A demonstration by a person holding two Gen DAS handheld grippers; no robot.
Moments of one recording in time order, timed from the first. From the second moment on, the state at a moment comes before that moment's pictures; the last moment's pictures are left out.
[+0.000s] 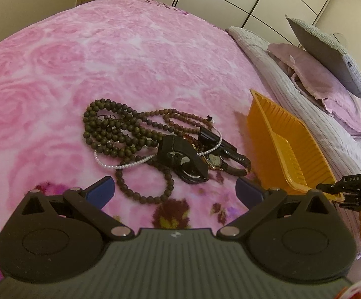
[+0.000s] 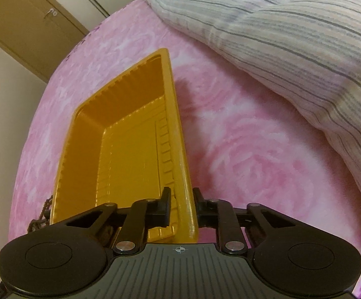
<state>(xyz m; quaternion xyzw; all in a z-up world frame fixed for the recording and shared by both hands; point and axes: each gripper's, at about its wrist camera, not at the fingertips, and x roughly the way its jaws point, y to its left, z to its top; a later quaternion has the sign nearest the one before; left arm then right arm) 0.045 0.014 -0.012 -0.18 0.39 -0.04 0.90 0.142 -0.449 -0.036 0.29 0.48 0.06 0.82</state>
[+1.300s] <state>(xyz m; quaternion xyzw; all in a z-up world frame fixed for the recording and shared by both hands) 0.059 0.006 -0.025 -0.04 0.39 -0.07 0.92 0.095 -0.319 0.043 -0.16 0.35 0.03 0.92</state>
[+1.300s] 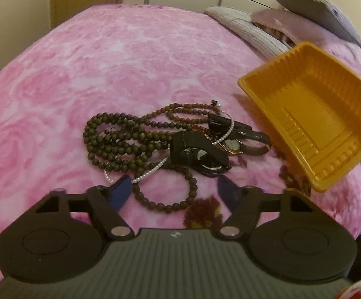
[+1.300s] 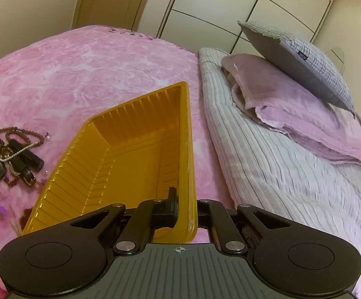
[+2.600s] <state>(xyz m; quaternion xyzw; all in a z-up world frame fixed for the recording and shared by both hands) 0.108 -0.124 0.045 -0.01 0.32 -0.29 0.90 0.098 -0.324 0.041 -0.15 0.34 0.03 0.93</state>
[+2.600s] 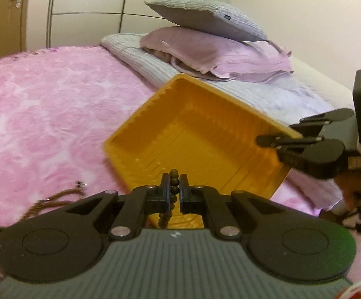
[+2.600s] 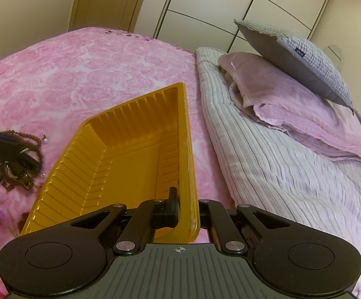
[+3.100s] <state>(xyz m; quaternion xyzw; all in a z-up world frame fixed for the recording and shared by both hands) 0.116 -0.140 0.021 -0.03 0.35 -0.30 0.89 0.098 -0.325 0.040 -0.15 0.34 0.02 0.93</state>
